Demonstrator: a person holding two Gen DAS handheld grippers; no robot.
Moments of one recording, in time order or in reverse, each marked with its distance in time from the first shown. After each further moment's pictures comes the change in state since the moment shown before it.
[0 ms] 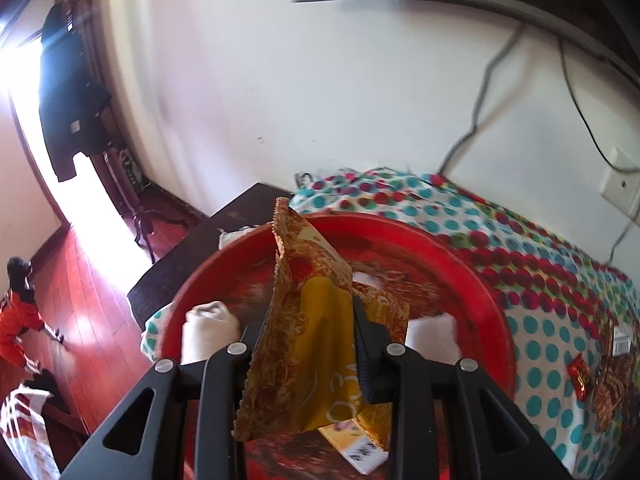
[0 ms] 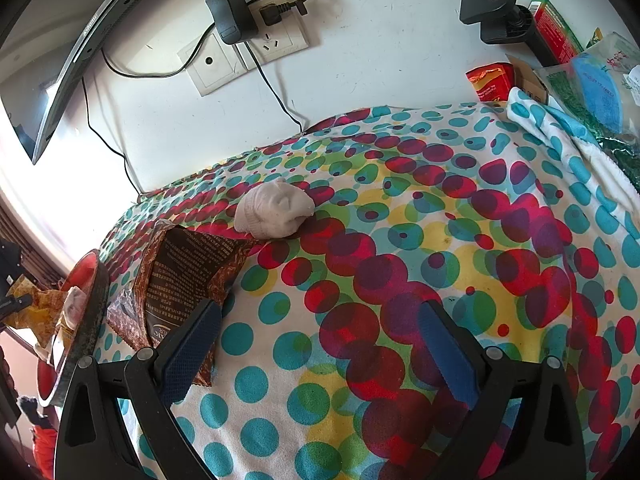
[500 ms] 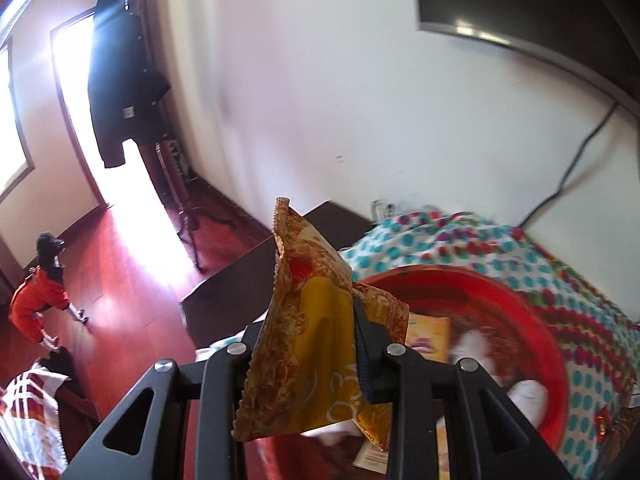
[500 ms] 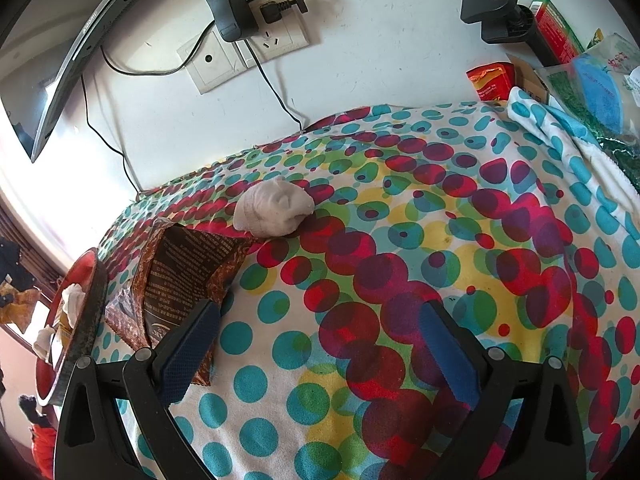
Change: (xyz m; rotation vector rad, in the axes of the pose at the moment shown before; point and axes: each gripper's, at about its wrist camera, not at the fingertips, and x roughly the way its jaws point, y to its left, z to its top) left arm 0.006 0.104 0.039 -0.114 -0.023 0.141; right arm 0.002 0.001 -0.001 -0.002 0.007 -0.003
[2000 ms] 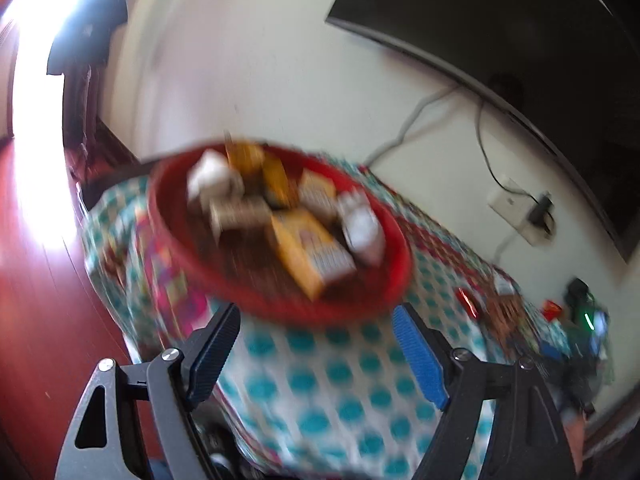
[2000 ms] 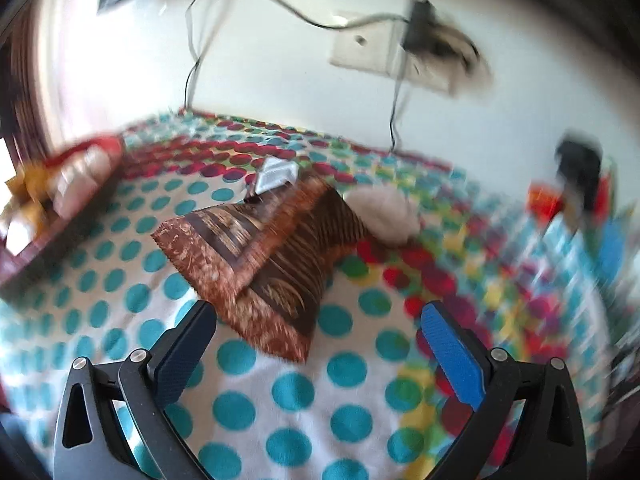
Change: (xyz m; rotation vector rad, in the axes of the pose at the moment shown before) left arm -0.112 -0.015 -0.225 -0.136 -0.011 -0.561; right arm -0.001 0.132 -0.035 -0.535 -0.026 -0.216
